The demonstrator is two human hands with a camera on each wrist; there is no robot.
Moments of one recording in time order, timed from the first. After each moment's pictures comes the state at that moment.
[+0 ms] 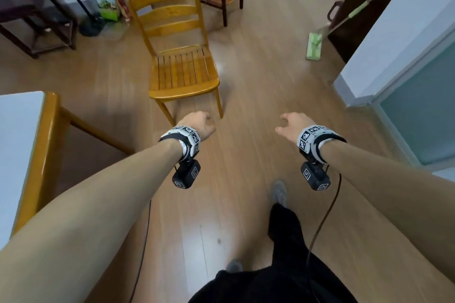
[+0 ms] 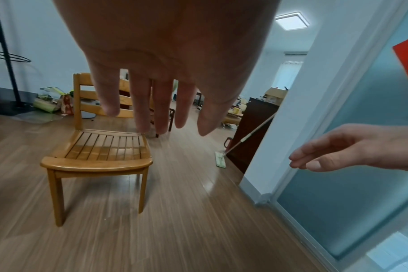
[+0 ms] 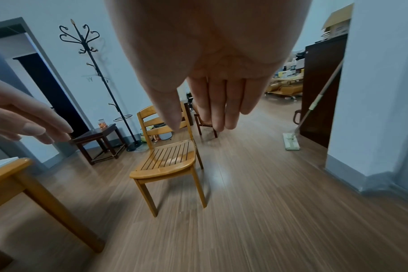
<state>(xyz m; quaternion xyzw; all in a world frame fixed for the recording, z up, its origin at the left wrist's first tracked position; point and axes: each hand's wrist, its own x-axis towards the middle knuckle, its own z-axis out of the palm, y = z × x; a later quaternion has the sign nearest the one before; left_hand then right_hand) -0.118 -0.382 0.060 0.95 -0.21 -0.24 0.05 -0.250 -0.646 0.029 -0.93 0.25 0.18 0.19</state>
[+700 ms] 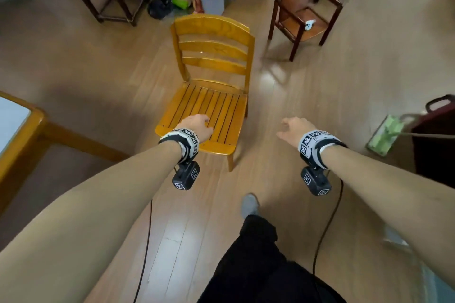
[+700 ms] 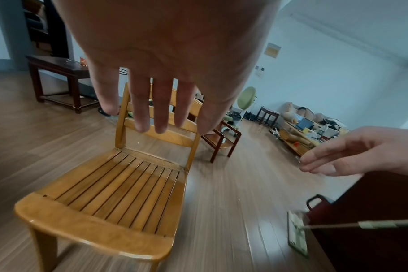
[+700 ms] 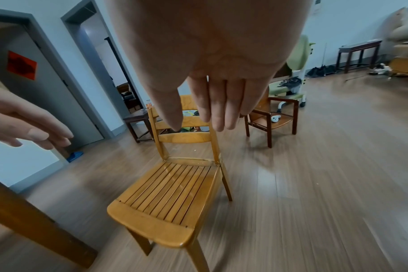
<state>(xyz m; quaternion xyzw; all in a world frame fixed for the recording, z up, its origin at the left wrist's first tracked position) 0.303 -0.571 0.033 0.96 0.04 -0.24 0.13 0.308 -0.871 0.001 -0.96 0.03 0.25 0.14</state>
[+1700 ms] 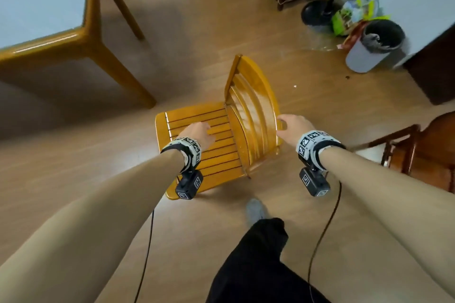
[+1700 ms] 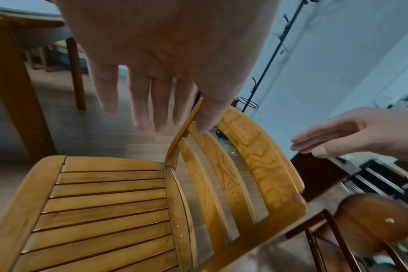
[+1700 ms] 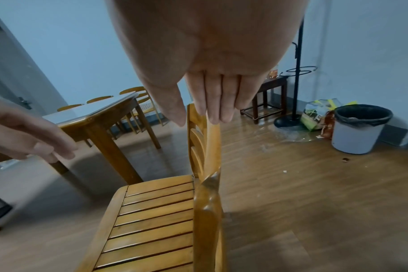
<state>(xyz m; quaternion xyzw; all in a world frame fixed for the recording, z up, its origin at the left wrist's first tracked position) 0.654 -0.657 -0.015 0.80 0.52 -0.17 0.25 0.904 -0.797 -0.016 -0.84 -0.46 0.29 0.02</state>
